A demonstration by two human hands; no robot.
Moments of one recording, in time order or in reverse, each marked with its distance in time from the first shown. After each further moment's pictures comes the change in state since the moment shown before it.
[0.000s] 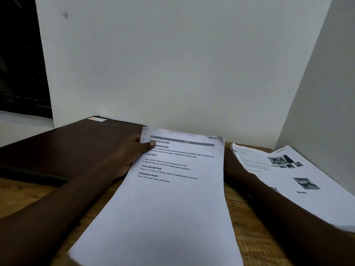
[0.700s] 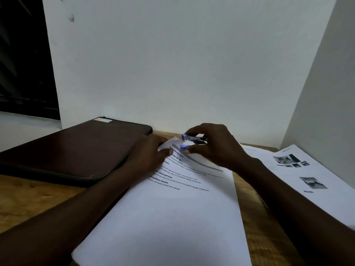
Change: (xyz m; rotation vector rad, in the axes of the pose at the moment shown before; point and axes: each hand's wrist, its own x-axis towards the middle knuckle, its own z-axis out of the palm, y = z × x) left_hand -0.004 -0.003 0.022 0.948 0.157 0.455; right_hand 0.007 -0.073 -0.005 -0.211 0.002 -0.300
